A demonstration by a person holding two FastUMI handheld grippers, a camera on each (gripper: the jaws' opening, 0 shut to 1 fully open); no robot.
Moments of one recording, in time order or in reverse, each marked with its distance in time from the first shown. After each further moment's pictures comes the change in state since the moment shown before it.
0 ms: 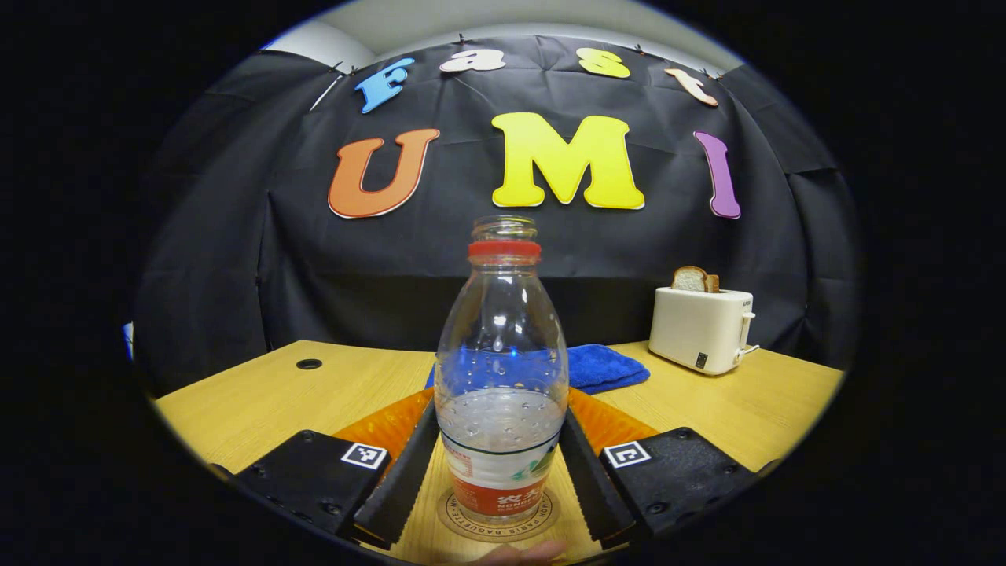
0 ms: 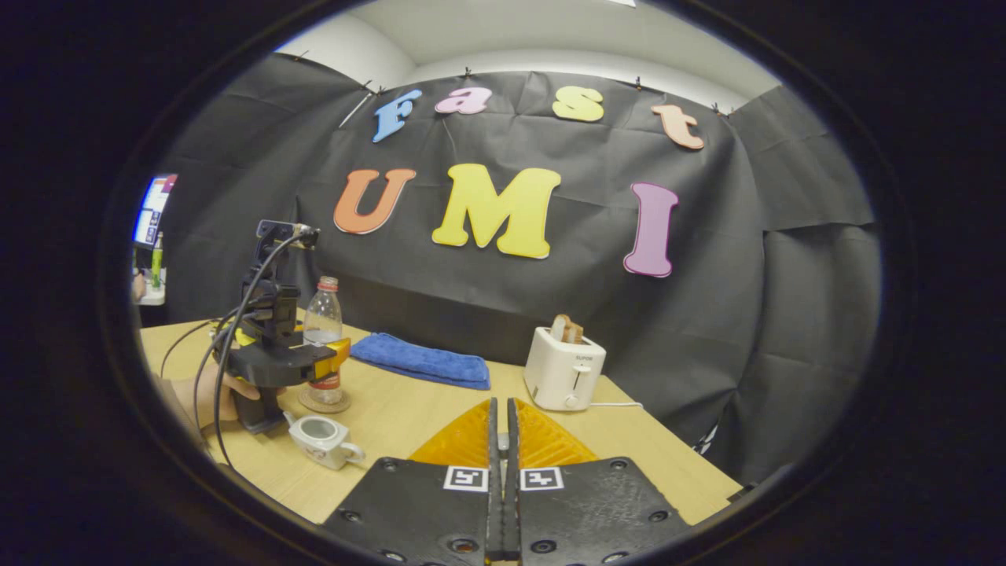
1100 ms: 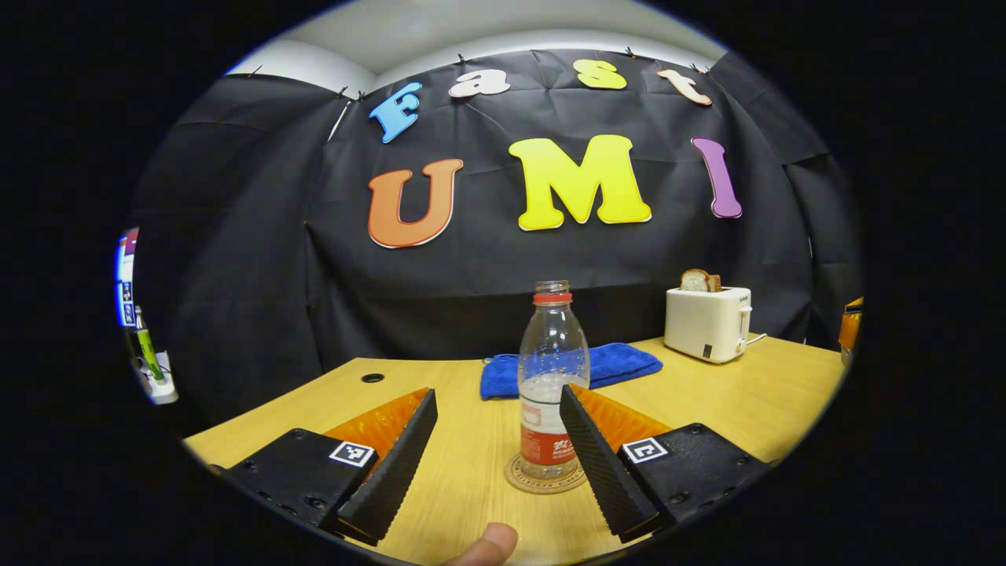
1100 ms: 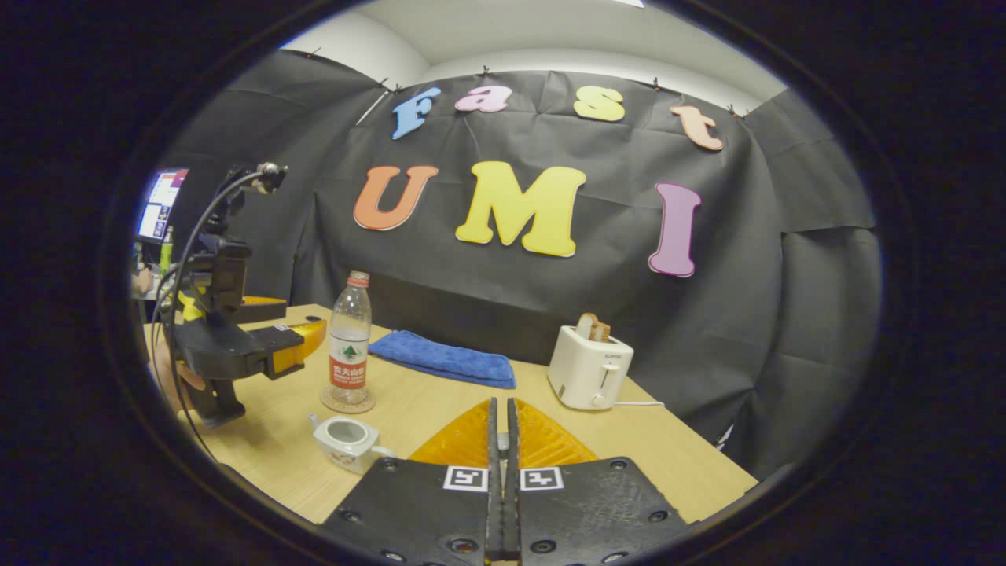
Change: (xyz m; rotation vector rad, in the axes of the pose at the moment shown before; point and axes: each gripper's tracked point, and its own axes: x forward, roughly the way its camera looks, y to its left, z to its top) left arm -0.108 0.042 0.032 0.084 -0.031 0.104; right arm 0.005 0.052 -0.011 -0.017 0.007 0.078
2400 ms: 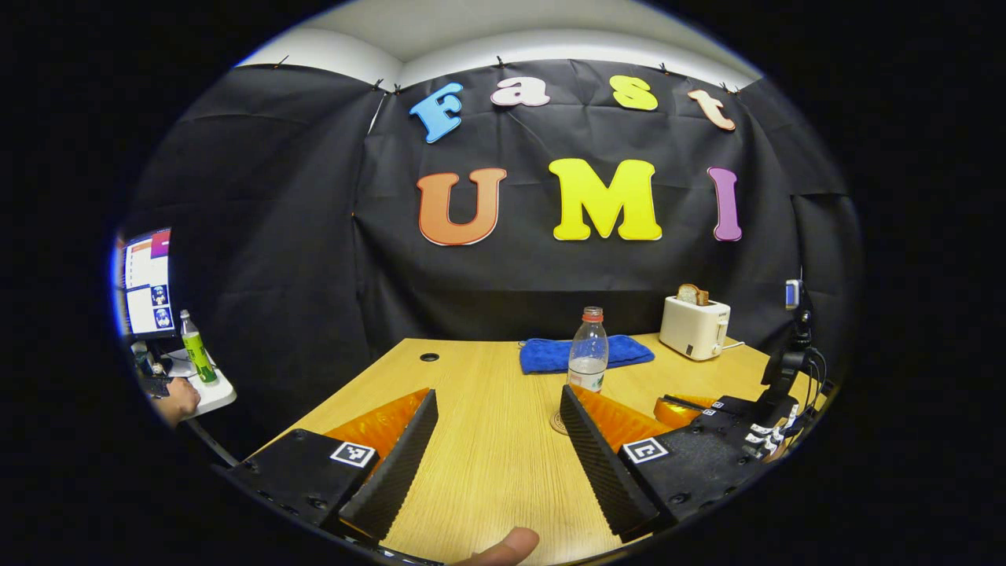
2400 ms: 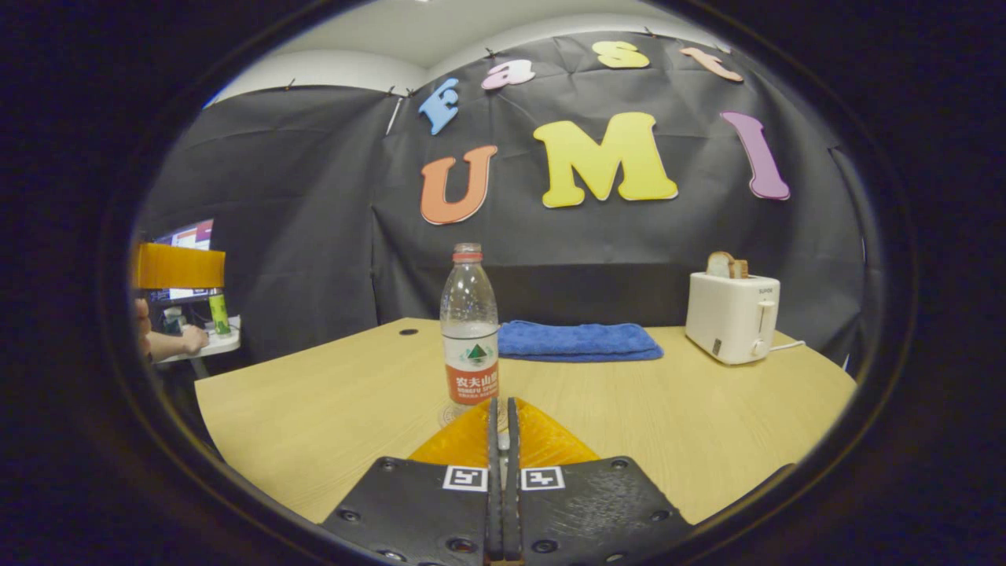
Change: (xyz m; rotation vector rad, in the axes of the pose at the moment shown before) left arm -0.129 0.078 0.047 -0.073 0.118 0.027; right arm 0.064 0.151 -0.025 0.189 0.072 0.311
